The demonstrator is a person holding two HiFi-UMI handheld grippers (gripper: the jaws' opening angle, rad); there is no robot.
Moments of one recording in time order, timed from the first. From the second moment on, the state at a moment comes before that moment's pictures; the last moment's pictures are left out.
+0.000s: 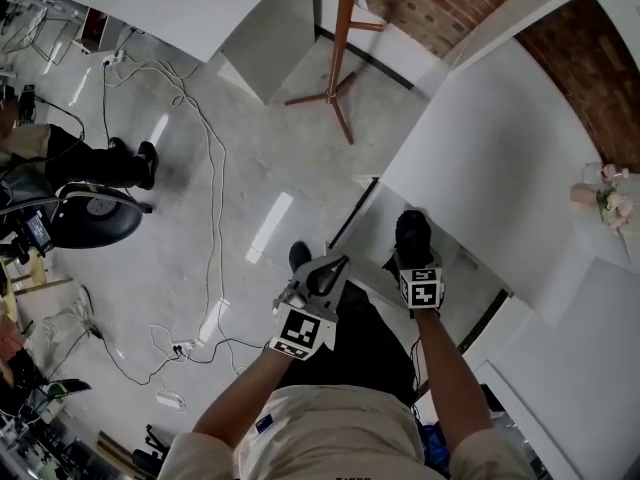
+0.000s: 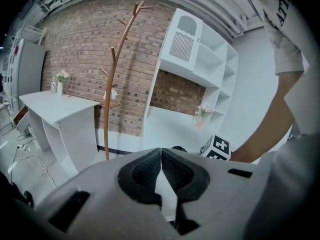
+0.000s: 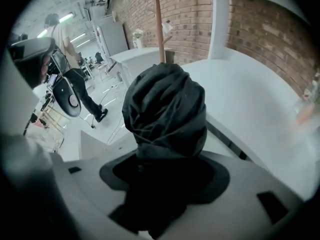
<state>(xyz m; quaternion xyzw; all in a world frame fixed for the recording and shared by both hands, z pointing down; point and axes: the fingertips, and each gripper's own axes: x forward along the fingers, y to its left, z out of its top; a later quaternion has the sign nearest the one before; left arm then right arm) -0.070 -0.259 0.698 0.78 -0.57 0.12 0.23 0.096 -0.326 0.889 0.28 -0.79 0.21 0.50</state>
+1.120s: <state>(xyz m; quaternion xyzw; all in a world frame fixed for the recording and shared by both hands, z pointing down) -0.118 -0.250 0.573 0.85 -0.49 0.09 0.17 0.110 -0.311 0.631 0.46 -0.82 0.19 0.27</state>
